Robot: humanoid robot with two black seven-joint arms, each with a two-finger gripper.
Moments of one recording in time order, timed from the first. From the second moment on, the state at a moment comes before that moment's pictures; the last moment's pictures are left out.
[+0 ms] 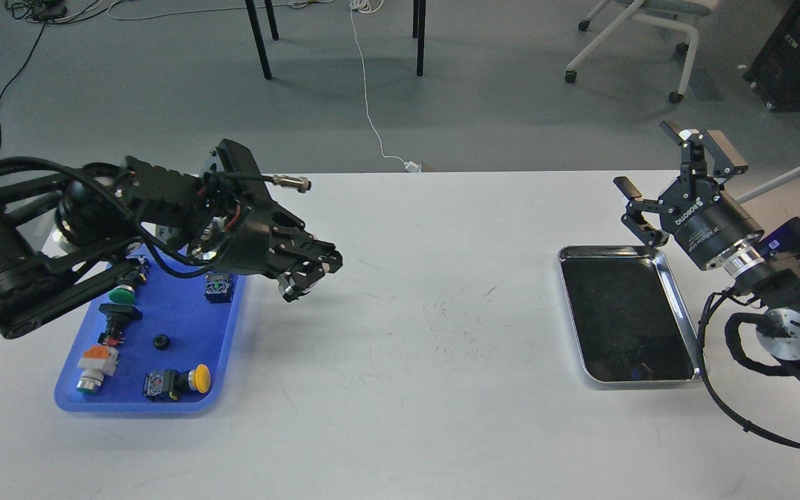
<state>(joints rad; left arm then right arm) -1.05 0.48 -0.32 -1.29 2.18 -0.49 -0.49 0.62 -0.65 0.61 1.05 -0.18 0.34 0.49</state>
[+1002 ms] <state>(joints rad) -1.14 -0.04 -0.04 -0.76 2.18 -0.49 -0.49 0.93 -0.64 0.30 1.05 -0.17 0.30 0.49</state>
